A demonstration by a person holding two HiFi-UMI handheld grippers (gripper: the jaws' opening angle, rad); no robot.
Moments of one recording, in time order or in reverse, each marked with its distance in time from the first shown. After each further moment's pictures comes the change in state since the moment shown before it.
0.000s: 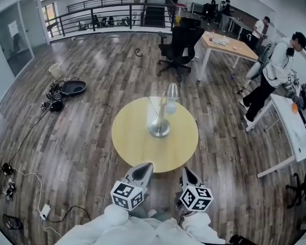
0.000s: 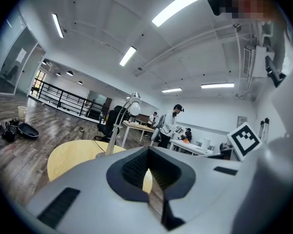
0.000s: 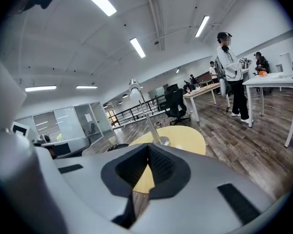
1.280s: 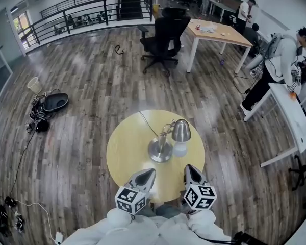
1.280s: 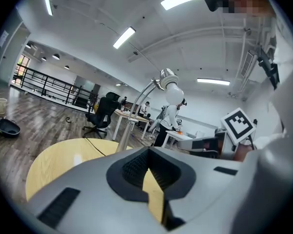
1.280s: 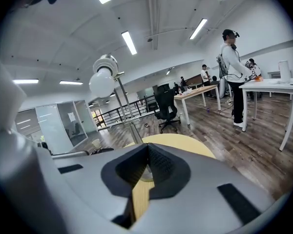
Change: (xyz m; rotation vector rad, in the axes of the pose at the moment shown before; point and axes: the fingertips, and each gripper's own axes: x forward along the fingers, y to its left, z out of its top) left arm 0.164 0.150 0.017 -0.001 0.146 -0.156; right arm 0.203 -0.036 0.068 0.010 -0.009 -0.154
